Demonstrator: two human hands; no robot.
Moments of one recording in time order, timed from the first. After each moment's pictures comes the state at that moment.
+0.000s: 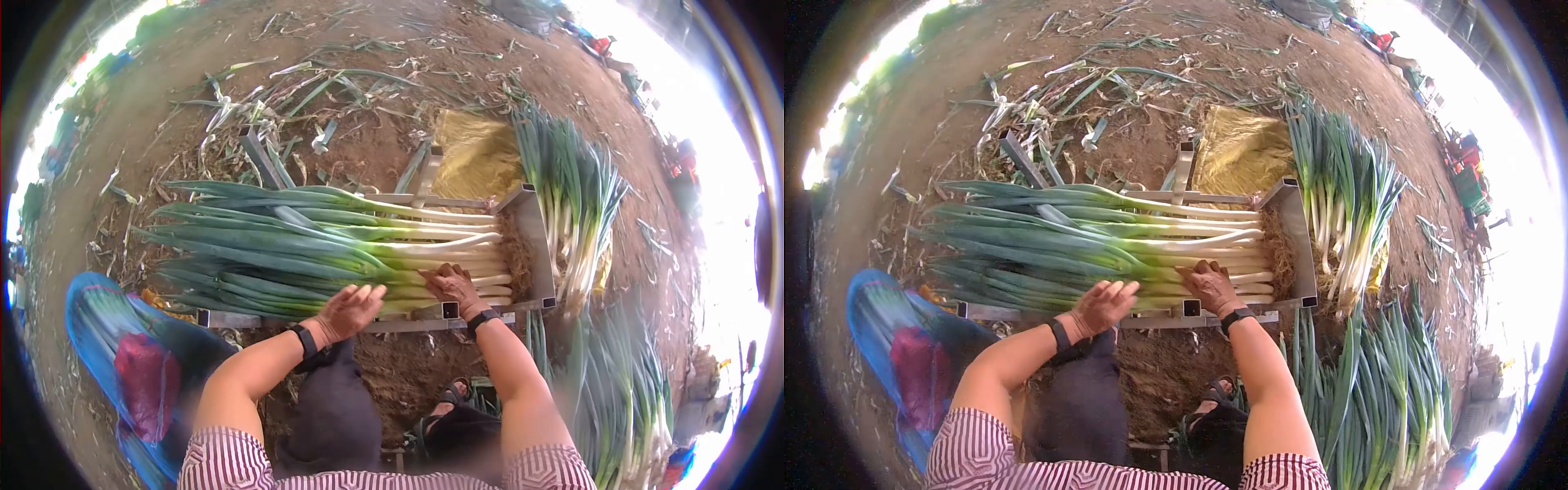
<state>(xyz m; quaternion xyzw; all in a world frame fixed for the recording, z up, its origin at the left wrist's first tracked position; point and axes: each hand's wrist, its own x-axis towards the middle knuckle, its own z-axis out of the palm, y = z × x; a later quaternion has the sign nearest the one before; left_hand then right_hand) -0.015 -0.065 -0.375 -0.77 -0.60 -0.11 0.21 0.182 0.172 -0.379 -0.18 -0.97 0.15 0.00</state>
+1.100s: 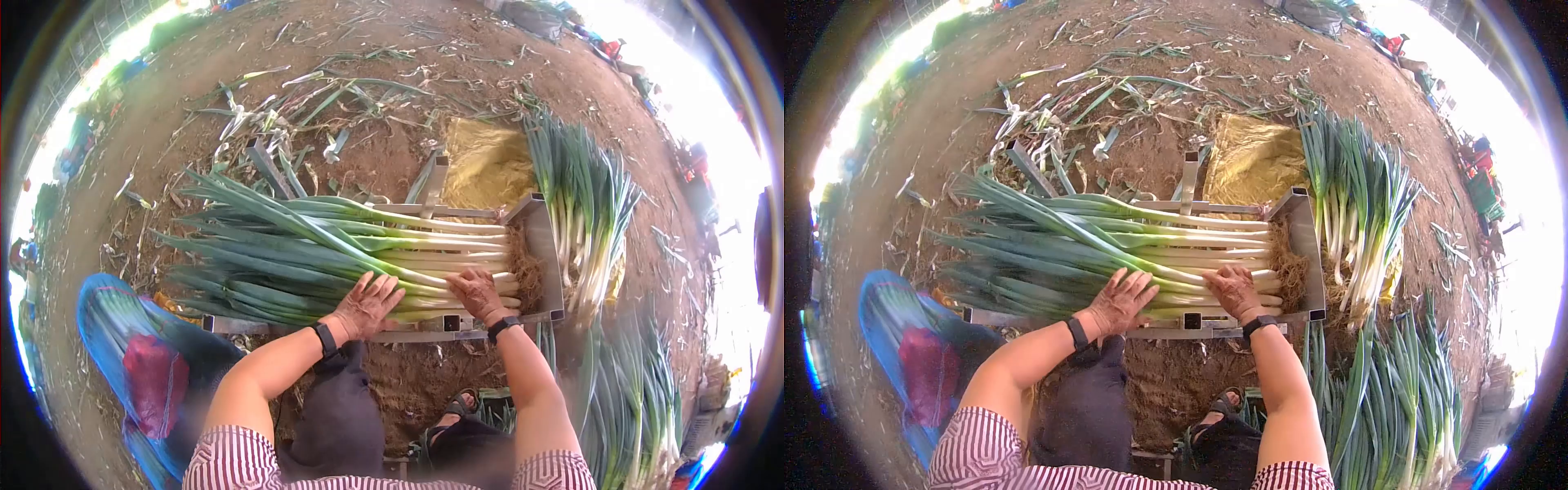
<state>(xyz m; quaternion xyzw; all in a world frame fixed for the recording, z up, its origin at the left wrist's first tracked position) -0.008 -0.031 -0.339 -0.74 -0.66 -0.05 0.07 0.197 0.206 -0.380 -0.16 -0.97 0.11 0.12</state>
